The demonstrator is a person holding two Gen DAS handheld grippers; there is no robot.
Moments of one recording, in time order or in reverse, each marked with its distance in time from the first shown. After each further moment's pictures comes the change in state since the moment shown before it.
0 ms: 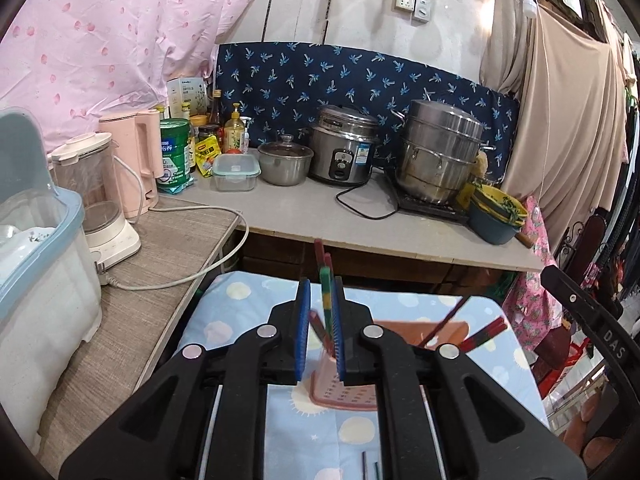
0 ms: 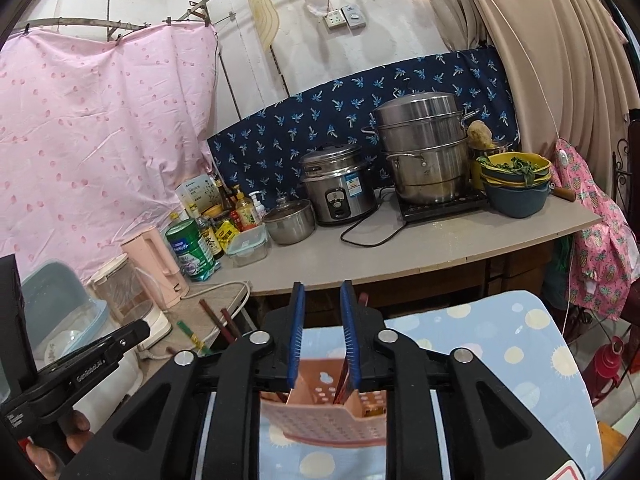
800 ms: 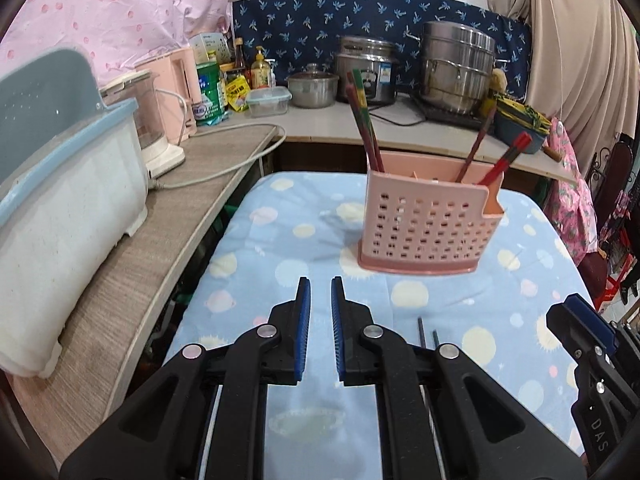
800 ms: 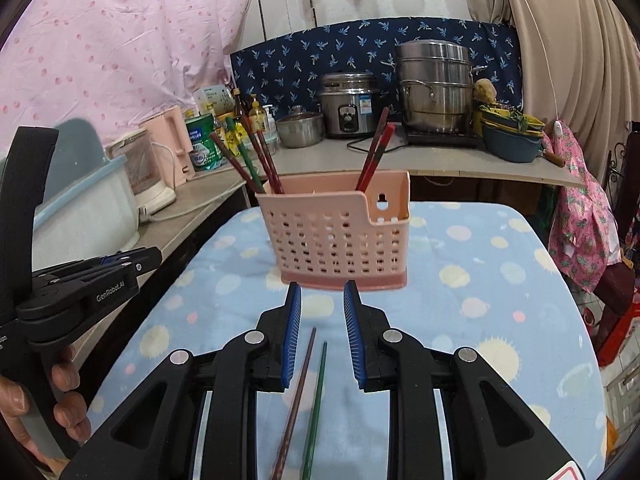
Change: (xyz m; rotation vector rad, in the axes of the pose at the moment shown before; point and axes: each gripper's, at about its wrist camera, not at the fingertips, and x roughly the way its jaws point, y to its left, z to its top) left arm -0.036 0.012 -0.129 0.086 0.185 0.135; right arm -0.069 0.034 -0.154 -0.156 0.202 -0.055
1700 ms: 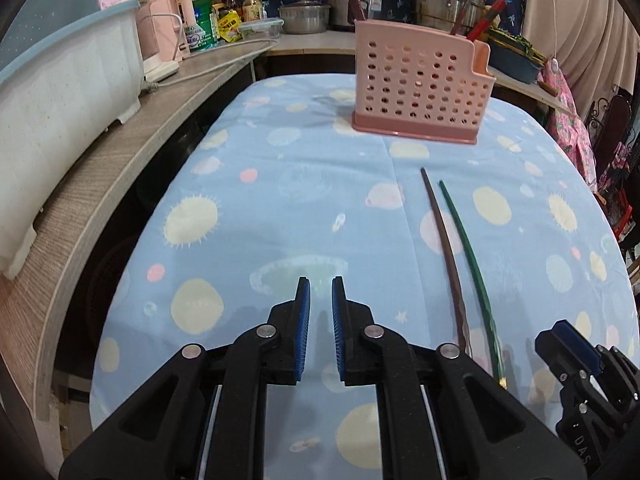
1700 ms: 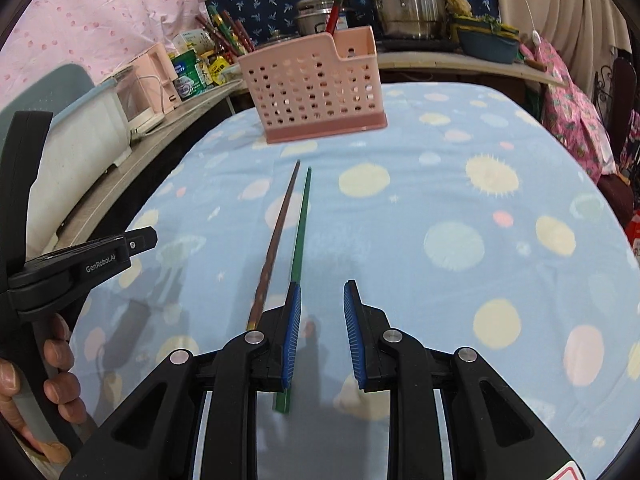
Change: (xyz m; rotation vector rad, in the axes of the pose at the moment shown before) left arm 0.008 -0.004 -0.121 0.025 0.185 -0.013; right arm -0.017 -0.013 -0.139 0.102 0.225 -0.006
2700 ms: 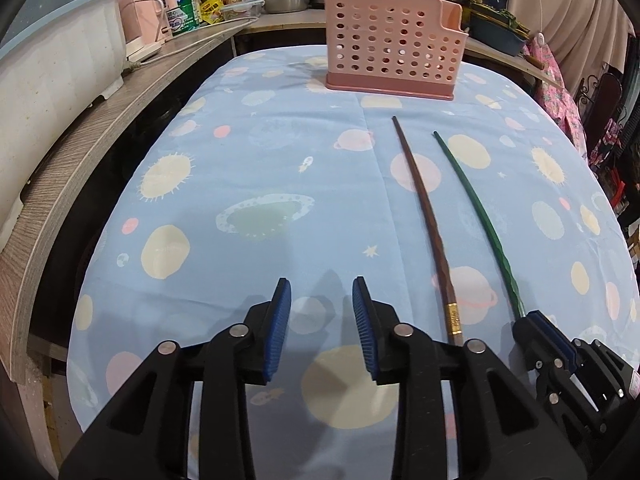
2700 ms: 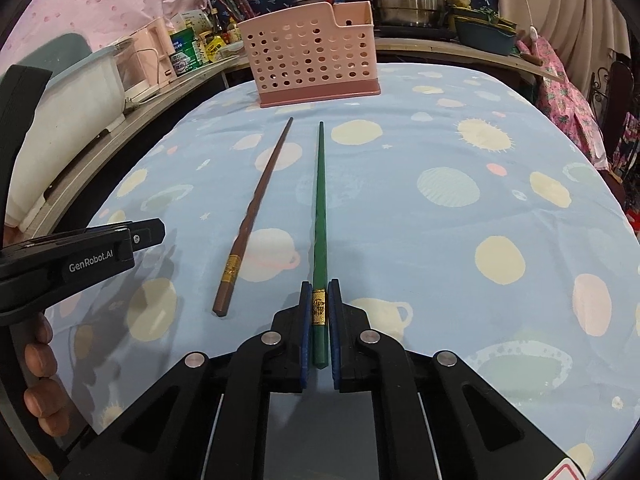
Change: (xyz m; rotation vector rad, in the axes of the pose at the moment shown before) left arm 0.001 -0.023 -0.033 0.042 0.060 -0.033; right arm 0.005 -0.003 -0.037 -0.030 0.029 -0.056
